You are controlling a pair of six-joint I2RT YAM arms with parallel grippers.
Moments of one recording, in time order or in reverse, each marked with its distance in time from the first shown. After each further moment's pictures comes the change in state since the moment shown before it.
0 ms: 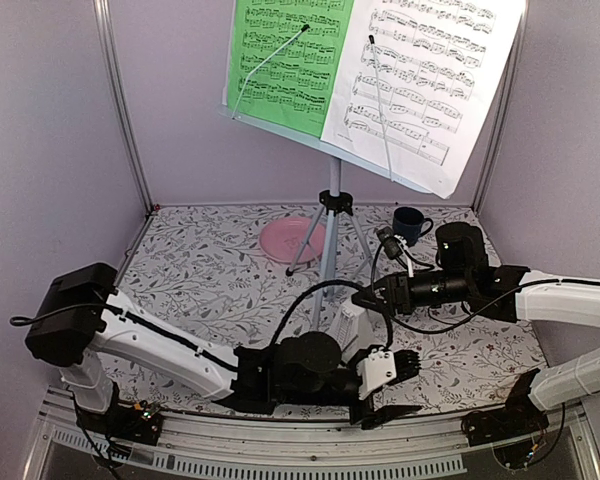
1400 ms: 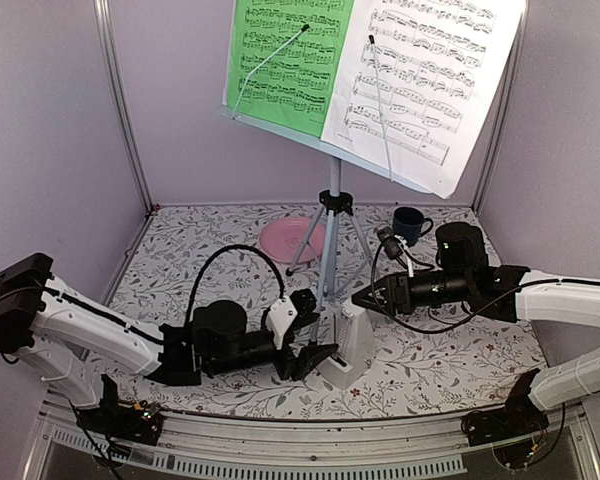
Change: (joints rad) left arm 0.198 -0.360 -0.439 0.081 -0.172 -0.151; right arm 0.000 0.000 0.000 -0.001 -0.017 0.007
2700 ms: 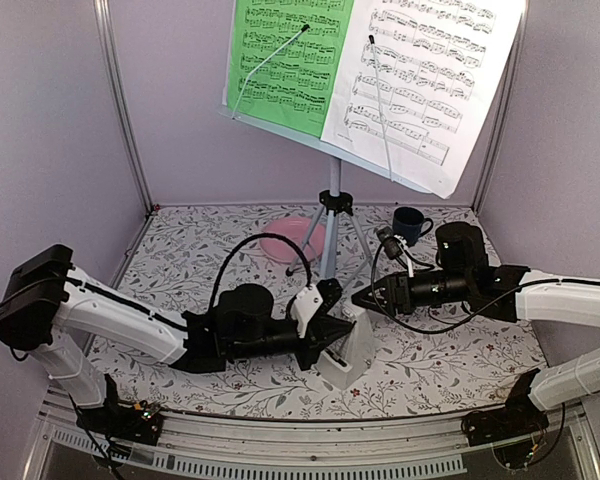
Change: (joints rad) left arm 0.049 0.129 0.161 -0.040 0.150 -0.024; right arm 0.000 0.000 0.003 -0.008 0.001 -0.013
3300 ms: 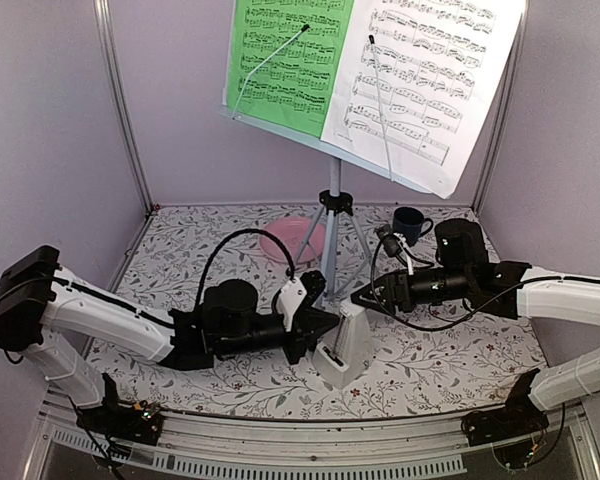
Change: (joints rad) left arm 0.031 -0.072 -0.064 0.003 -0.011 -0.021; right arm 0.000 -0.002 0.030 -0.048 0.015 -0.015
